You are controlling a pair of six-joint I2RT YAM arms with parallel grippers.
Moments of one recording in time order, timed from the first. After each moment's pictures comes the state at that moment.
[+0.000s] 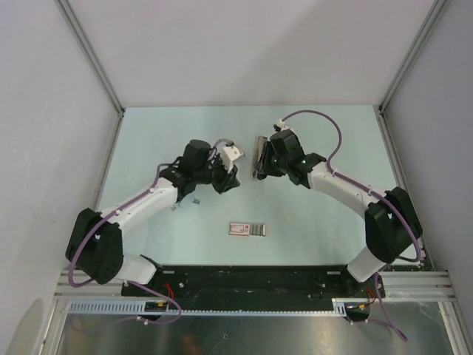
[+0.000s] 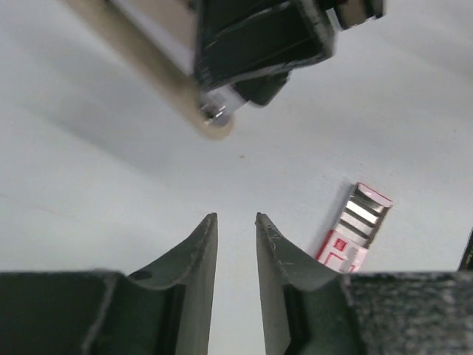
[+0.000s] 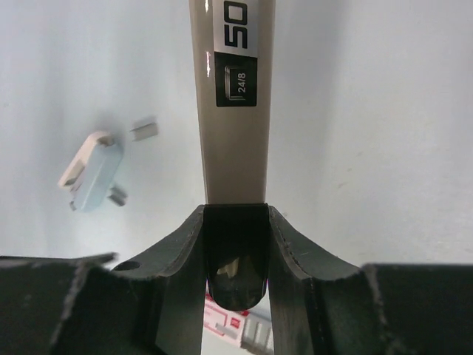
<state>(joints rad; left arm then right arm) -0.57 1.40 0.94 -0.17 0.47 0.28 0.63 1.58 1.16 -0.23 0.04 0.68</state>
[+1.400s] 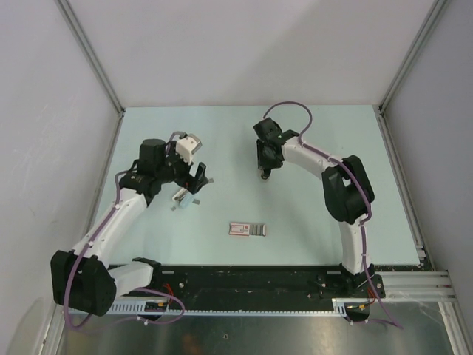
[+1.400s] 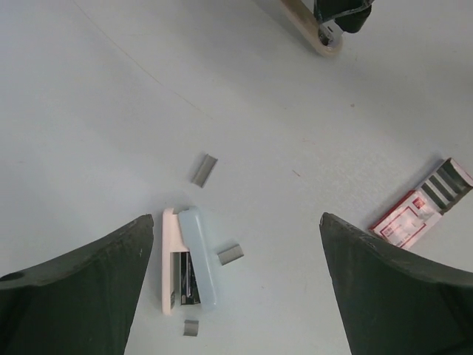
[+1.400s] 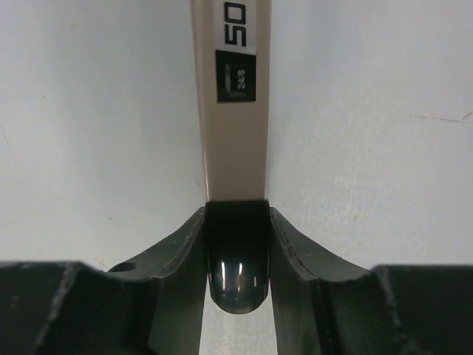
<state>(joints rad) -0.23 1.15 0.90 -0.37 0.44 0.29 0.57 2.07 1.65 -0.63 0.16 0.45</state>
